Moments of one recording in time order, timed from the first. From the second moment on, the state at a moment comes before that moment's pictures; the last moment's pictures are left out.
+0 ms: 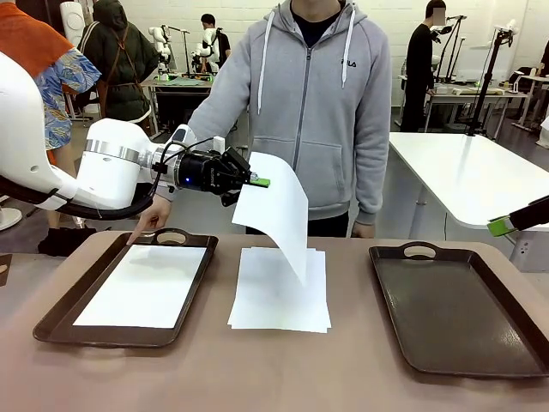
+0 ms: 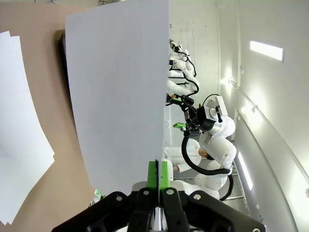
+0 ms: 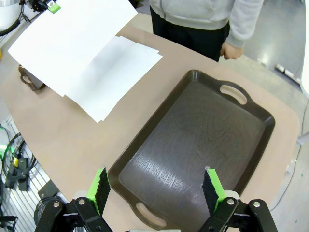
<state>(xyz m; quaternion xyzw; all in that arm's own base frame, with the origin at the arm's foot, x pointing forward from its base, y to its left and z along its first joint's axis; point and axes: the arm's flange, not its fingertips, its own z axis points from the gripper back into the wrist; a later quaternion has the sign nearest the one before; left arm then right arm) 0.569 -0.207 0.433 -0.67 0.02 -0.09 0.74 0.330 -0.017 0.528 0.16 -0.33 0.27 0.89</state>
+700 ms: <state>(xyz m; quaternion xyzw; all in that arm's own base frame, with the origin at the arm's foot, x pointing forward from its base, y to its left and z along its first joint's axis) 0.526 -0.120 0.453 -0.56 0.07 -0.10 0.82 0.330 -0.017 0.528 0.16 -0.33 0.27 0.89</state>
